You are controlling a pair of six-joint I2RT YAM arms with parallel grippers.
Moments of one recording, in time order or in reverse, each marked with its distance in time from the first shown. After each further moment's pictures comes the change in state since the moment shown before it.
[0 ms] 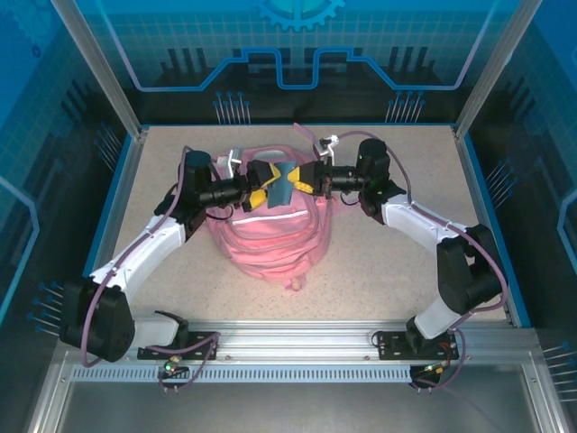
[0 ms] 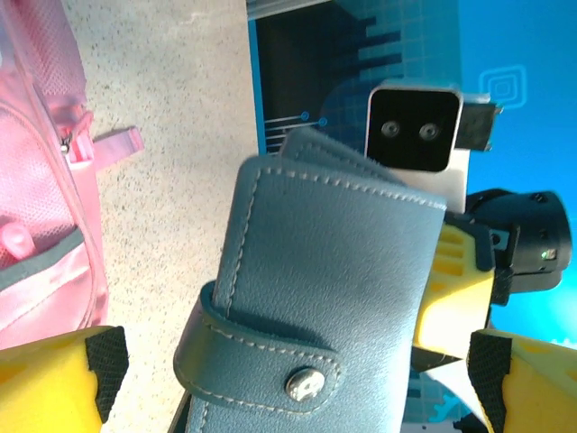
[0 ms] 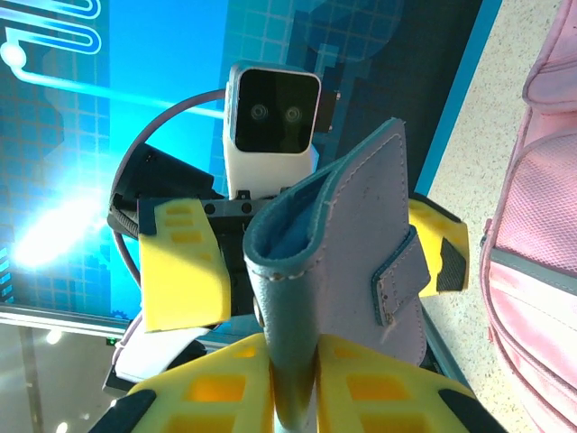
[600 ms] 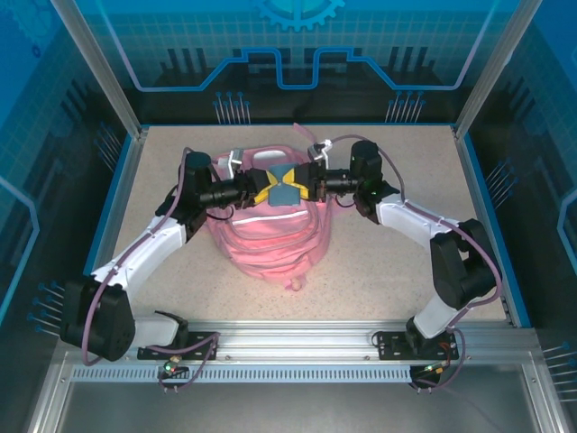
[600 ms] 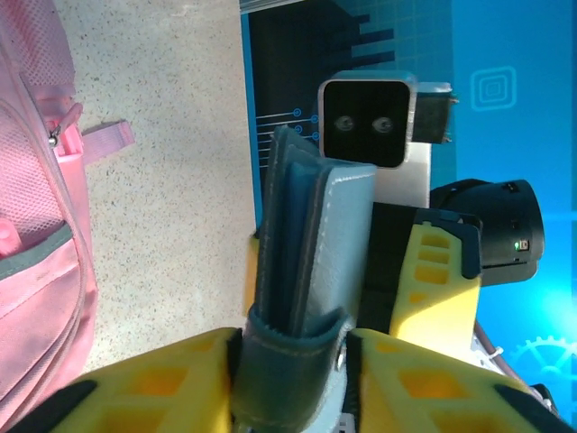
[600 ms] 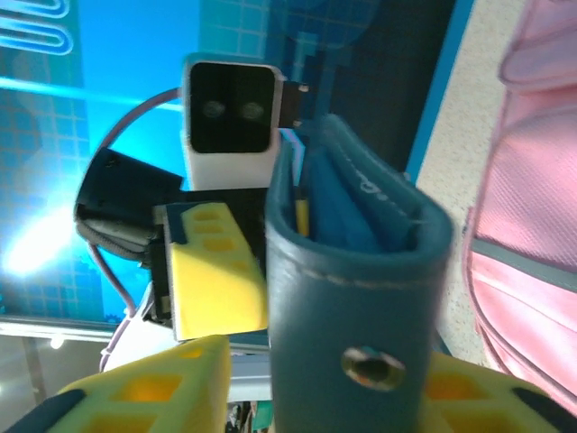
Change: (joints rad) left arm 0.000 0.006 -0.013 0.026 0.017 -0.020; right arm 0.024 0.044 0.015 -0.073 0.011 -0.041
